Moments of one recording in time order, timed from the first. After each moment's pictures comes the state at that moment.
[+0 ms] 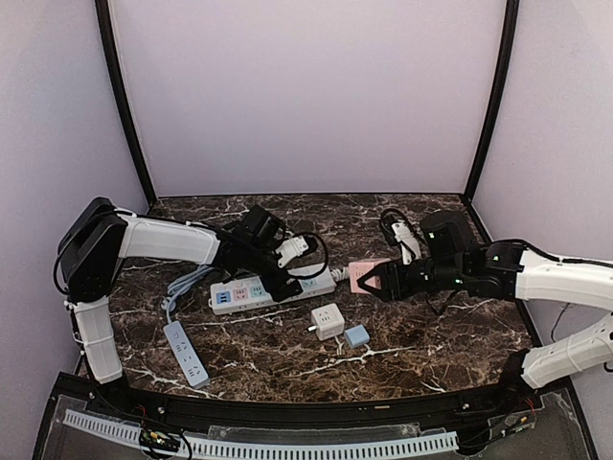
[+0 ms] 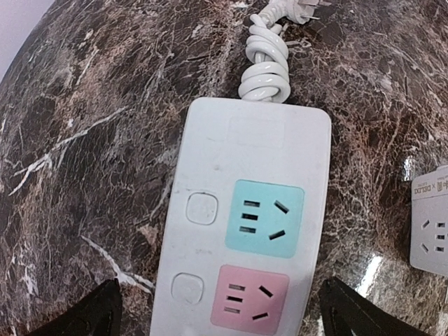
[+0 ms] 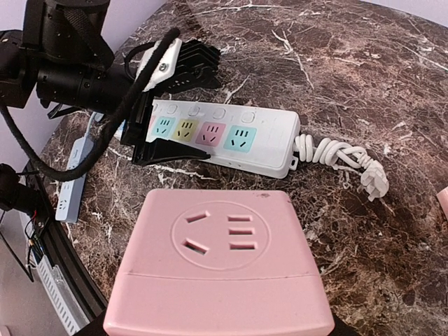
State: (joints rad) left arm -0.76 1.90 1.23 -0.22 0.07 0.37; right arm 0.88 1.16 0.78 -0.25 -0.08 0.42
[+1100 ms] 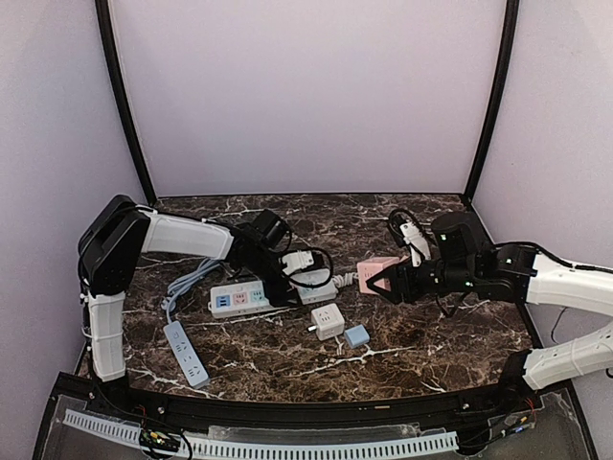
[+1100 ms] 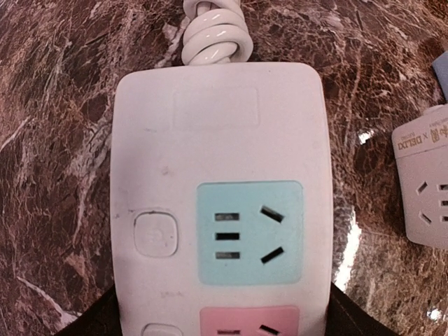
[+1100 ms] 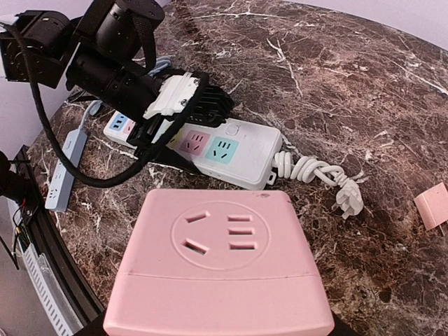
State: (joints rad) left arm -0.73 2.05 1.36 -0.38 0.25 0.56; right arm 0.88 1.07 0.76 -0.30 -0.04 0.35
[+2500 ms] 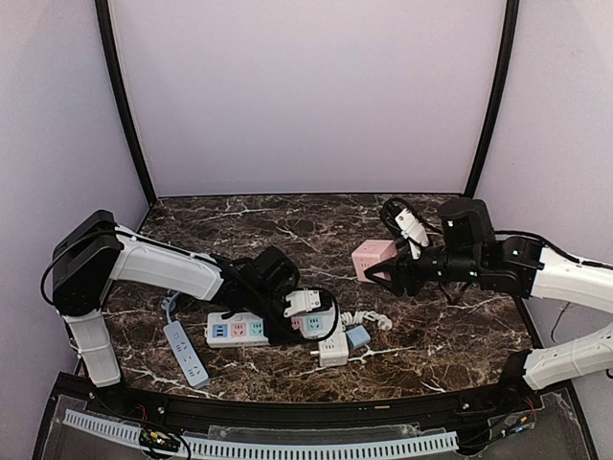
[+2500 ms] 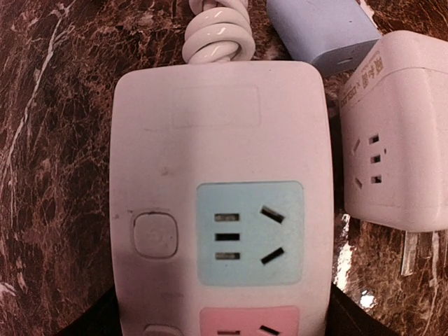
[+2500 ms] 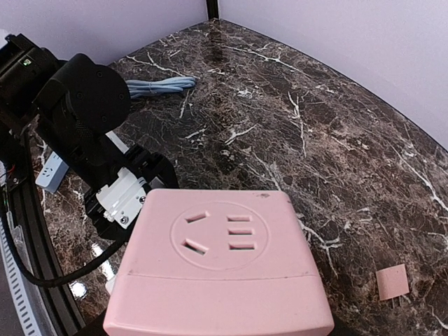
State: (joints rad) left arm -0.95 1.85 1.06 -0.25 0.12 0.49; right arm 0.88 1.04 0.81 -0.29 -0.07 0.05
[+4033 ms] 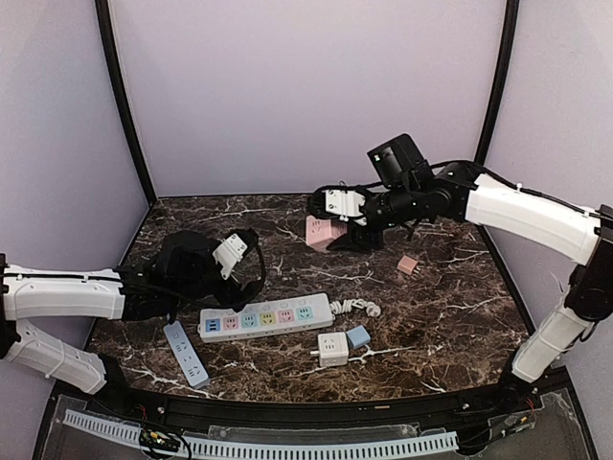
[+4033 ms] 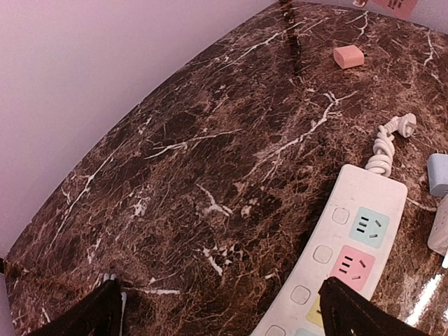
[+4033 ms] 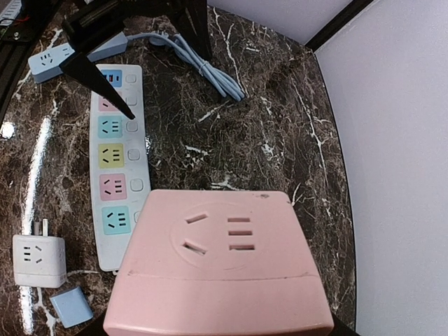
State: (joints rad) left arm -0.88 1.22 0.66 0.05 -0.26 0.23; right arm 0.84 1.54 1.43 -0.59 -0.25 -0.80
